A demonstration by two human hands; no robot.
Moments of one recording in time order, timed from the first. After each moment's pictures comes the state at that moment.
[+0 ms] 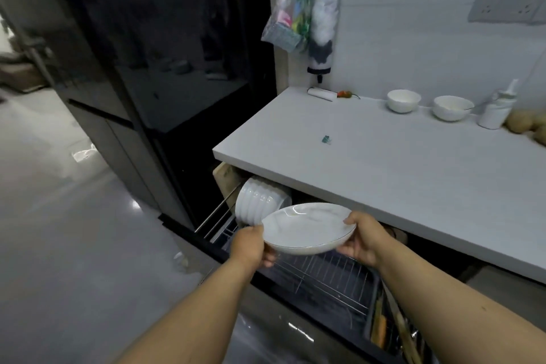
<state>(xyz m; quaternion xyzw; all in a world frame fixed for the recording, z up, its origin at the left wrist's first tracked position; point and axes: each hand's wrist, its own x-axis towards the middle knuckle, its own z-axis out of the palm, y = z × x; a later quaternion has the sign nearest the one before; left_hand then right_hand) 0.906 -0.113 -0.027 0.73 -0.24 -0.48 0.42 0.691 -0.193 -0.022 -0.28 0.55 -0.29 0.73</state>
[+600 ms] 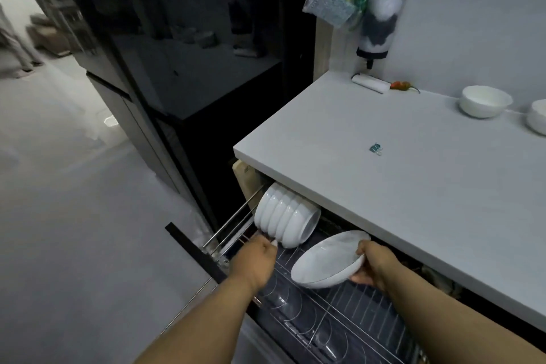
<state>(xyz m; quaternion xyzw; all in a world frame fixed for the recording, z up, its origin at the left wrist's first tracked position) 0.982 -0.184 -0.078 0.82 -0.40 -0.33 0.23 0.765 -0.294 -0.100 -0.29 0.67 -0.19 0.66</state>
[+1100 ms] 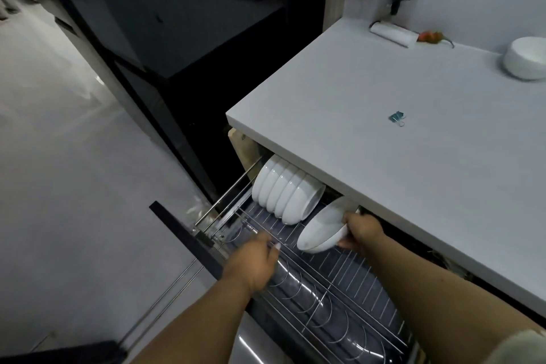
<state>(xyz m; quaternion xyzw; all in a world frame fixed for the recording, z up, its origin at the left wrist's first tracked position) 0.991 -0.191 -0.134 0.81 -0.49 -0.32 0.10 0.812 -0.340 -0.158 -0.31 0.70 -0.18 0.62</state>
